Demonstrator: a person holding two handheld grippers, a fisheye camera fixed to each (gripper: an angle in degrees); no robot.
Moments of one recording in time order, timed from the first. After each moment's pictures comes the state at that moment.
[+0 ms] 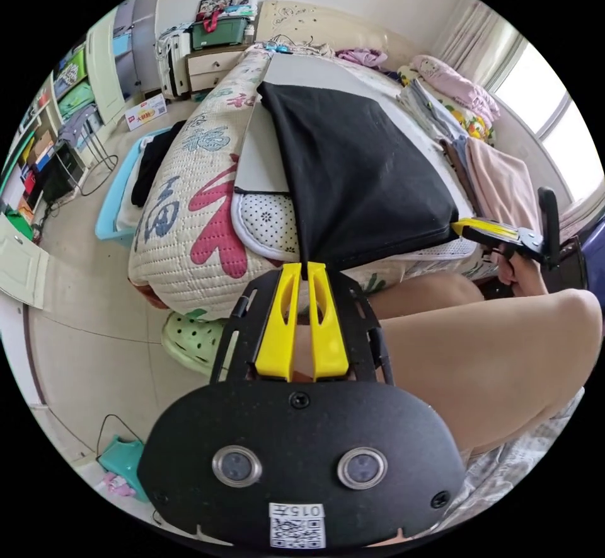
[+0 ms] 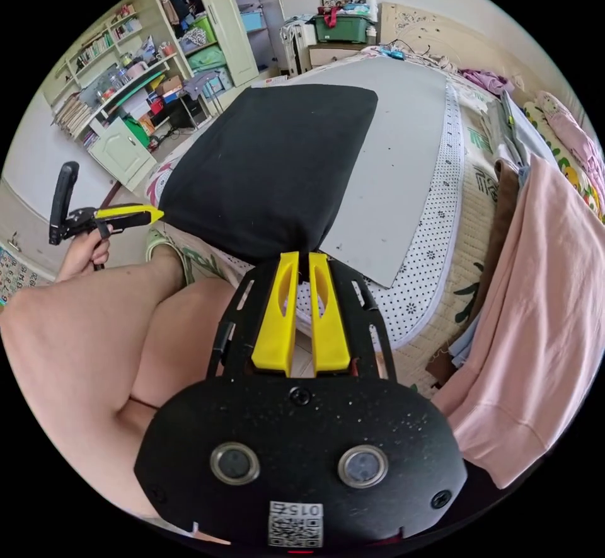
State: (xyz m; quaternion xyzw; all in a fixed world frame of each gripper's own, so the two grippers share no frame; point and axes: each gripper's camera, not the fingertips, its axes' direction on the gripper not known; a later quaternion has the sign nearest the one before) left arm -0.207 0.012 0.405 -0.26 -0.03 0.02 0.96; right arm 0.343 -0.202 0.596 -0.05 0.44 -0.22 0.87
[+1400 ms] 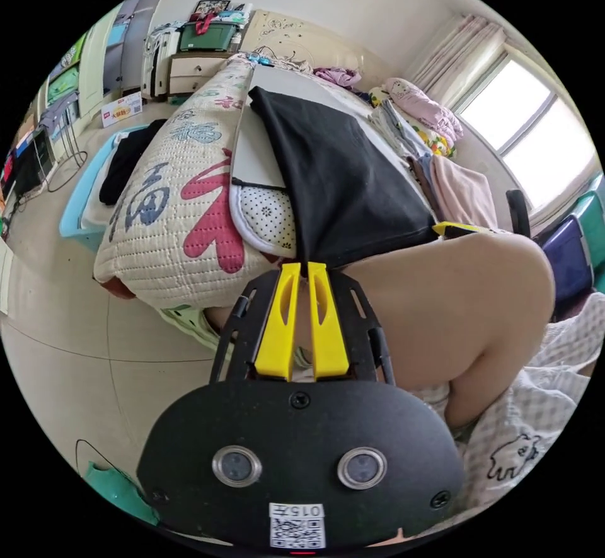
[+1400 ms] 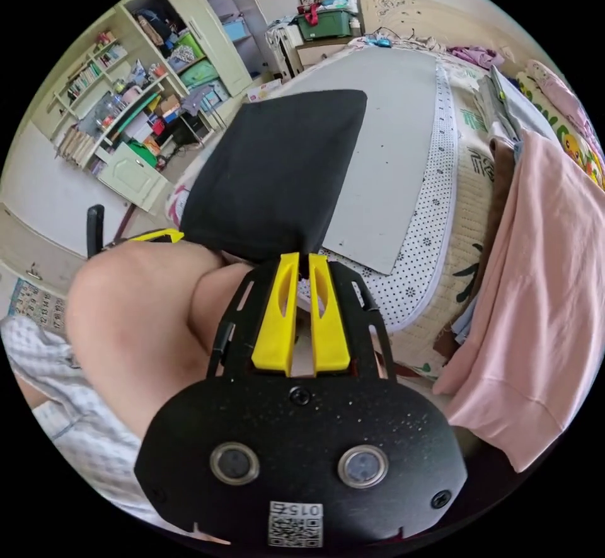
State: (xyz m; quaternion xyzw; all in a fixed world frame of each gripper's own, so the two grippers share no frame) left arm -0.231 0.044 0.382 -0.21 0.09 -0.02 0.97; right arm 0.311 -0.174 0.547 -0.03 0.38 -0.17 0.91
